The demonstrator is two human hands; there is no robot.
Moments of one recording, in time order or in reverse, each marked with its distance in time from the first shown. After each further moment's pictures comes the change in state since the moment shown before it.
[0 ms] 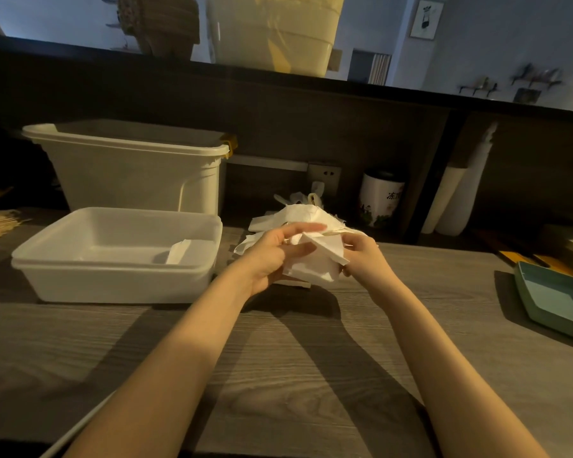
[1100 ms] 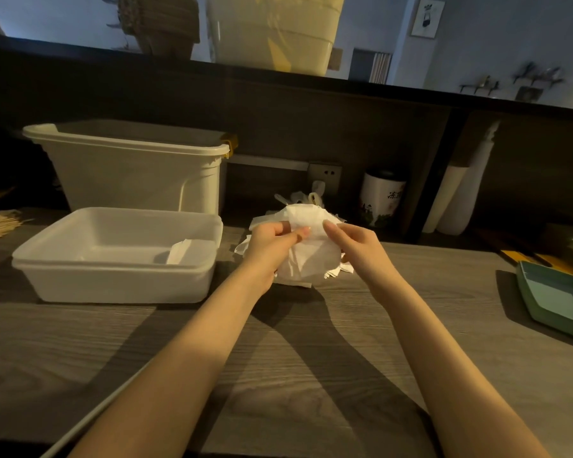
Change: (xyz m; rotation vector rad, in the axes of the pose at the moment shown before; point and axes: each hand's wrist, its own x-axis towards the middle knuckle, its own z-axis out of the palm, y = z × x) left_hand 0.008 -0.004 0.010 0.130 0.412 0.092; right_hand -0.005 -0.015 0.001 0.081 -0.006 -0.059
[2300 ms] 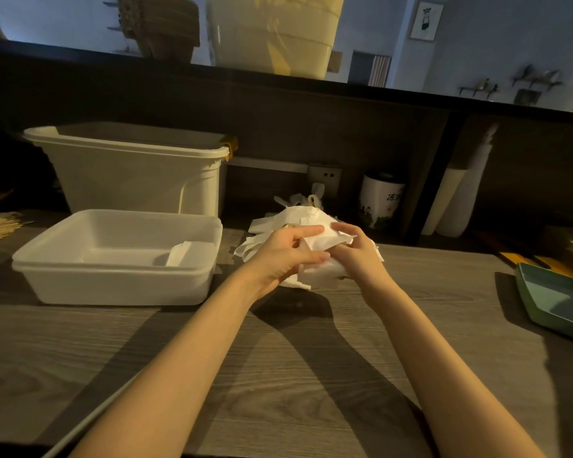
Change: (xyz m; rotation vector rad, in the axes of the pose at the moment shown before) left_hand -0.008 0.004 -0.004 -0.015 -0.407 0.048; right_hand 0.003 0.012 0.005 0.127 0.093 0.160
